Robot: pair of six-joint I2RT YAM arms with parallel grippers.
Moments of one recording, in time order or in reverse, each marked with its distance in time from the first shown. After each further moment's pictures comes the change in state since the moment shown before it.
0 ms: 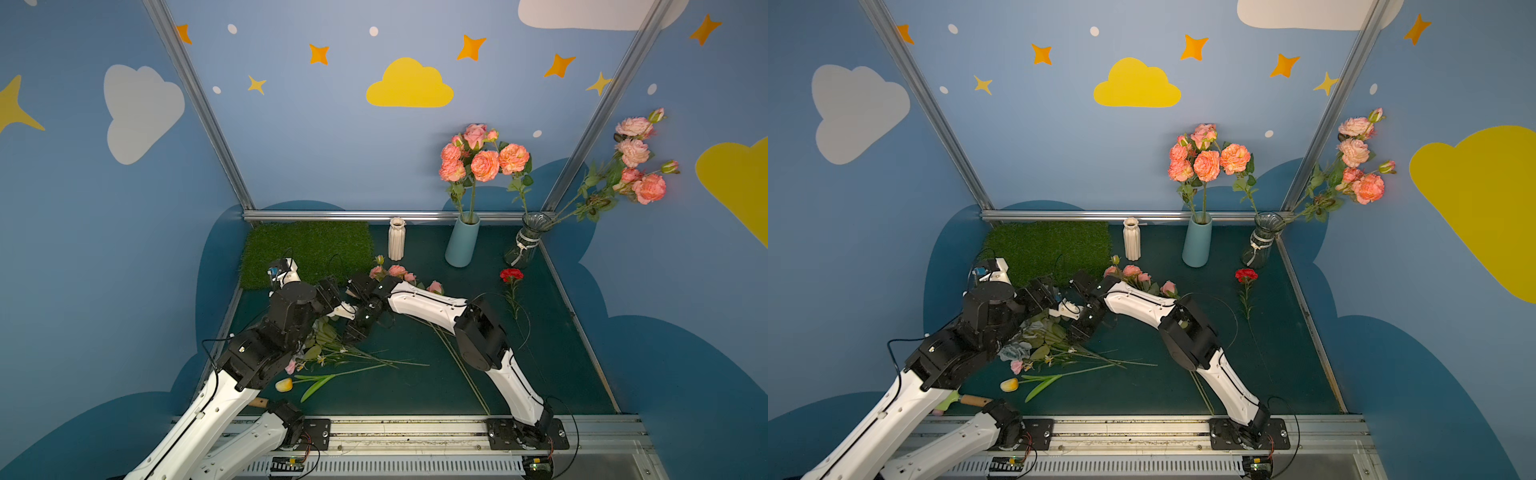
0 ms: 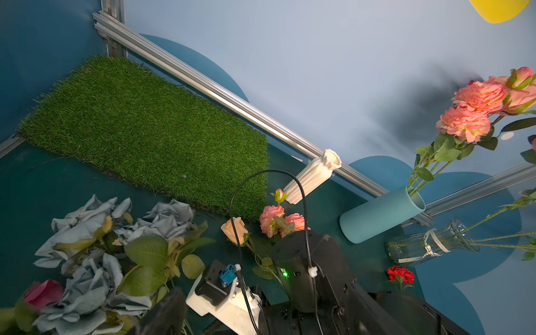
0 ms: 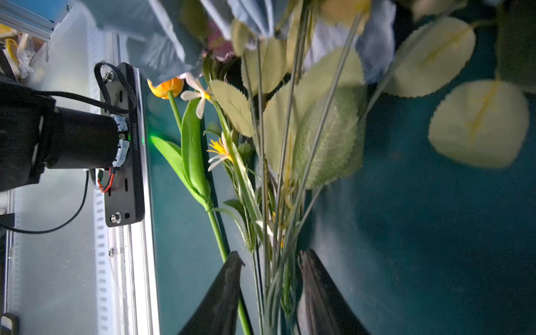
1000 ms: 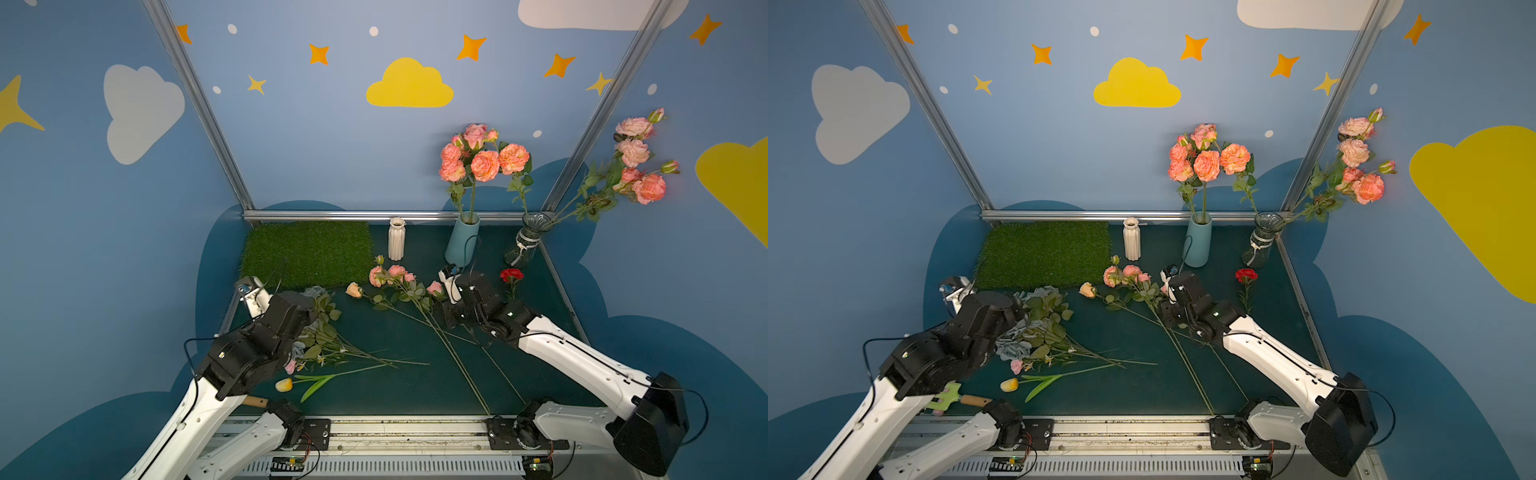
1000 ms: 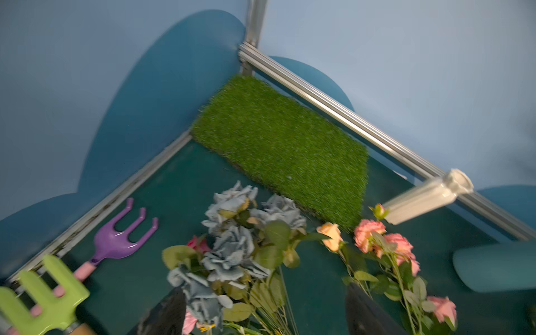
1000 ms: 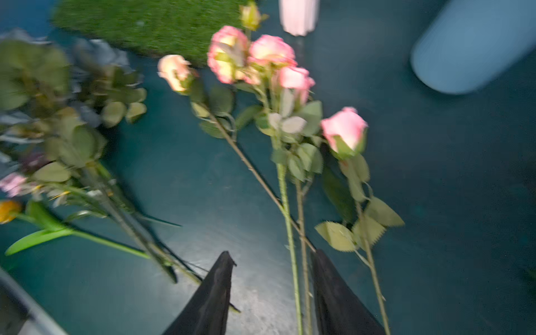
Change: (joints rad) left arm 0.008 -0.027 0.150 -0.549 -0.319 -0.212; right arm -0.335 -1.079 -0.980 0.272 0.666 0.495
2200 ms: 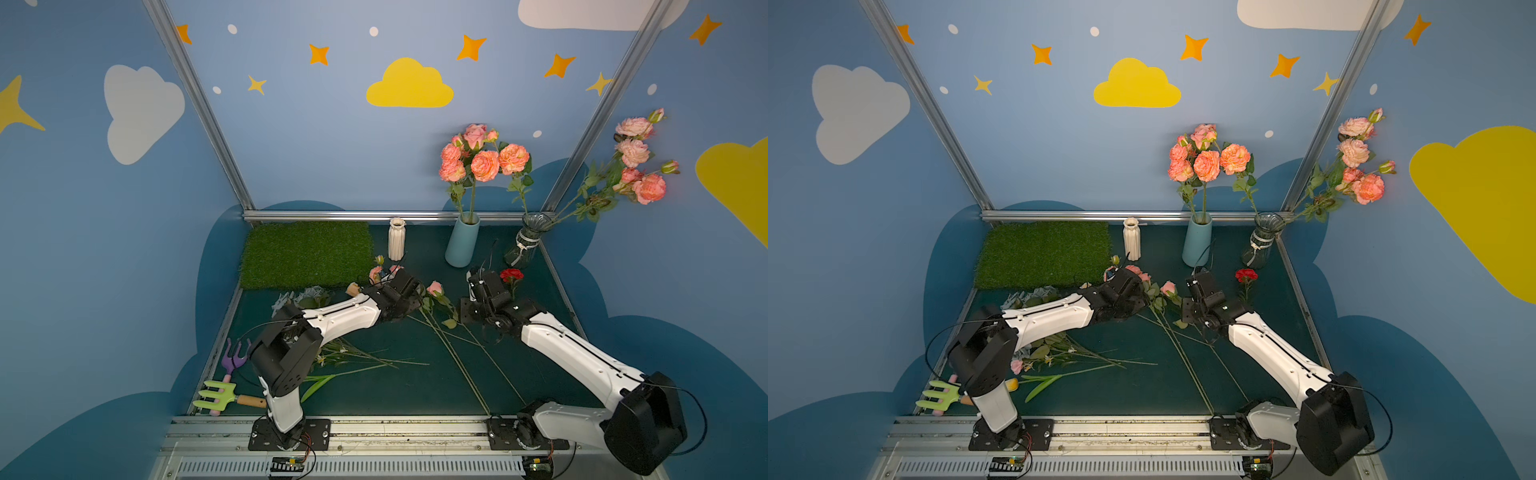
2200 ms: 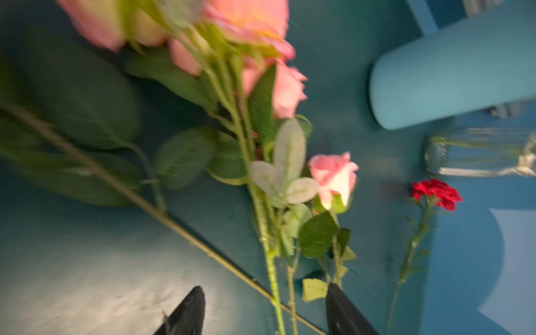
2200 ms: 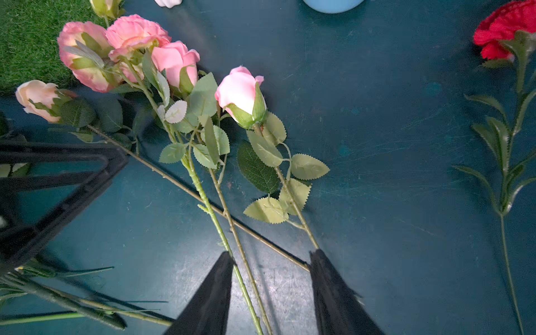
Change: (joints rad) left arm -0.205 1.025 0.011 1.023 0.721 -0.165; right arm -0.113 0.051 -0.010 -0.080 0.053 0.135
